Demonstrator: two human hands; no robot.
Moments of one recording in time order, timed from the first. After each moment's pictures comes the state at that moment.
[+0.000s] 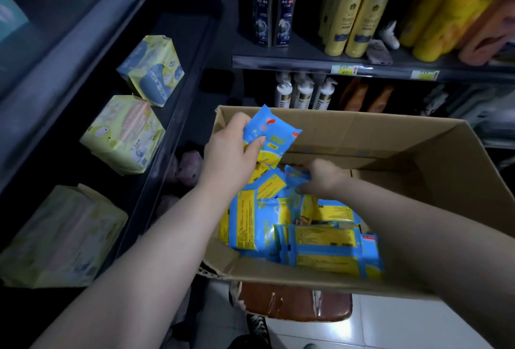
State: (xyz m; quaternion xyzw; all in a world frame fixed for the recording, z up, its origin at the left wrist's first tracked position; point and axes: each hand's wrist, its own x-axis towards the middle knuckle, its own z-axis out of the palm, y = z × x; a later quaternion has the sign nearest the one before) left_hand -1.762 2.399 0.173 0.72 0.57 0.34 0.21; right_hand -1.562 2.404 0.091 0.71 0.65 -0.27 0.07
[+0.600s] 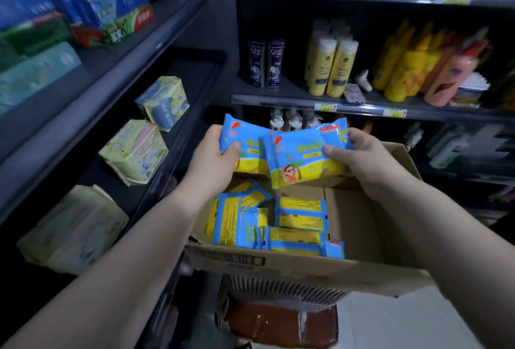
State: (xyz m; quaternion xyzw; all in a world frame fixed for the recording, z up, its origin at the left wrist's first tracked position) left_hand -1.754 2.351 0.222 0.62 0.58 0.39 0.36; right_hand -1.506 2.324 0.233 0.59 0.45 -0.48 -0.47
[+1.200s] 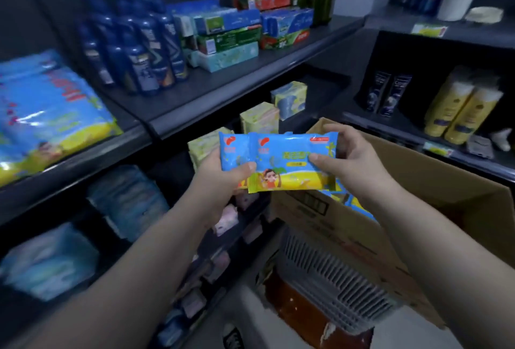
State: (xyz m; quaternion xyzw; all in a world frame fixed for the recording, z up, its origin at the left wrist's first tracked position) left_hand -1.822 2.112 0.256 0.34 0.56 0.62 0.42; right_hand -1.626 2.211 0.273 0.36 0.62 -0.57 -0.40
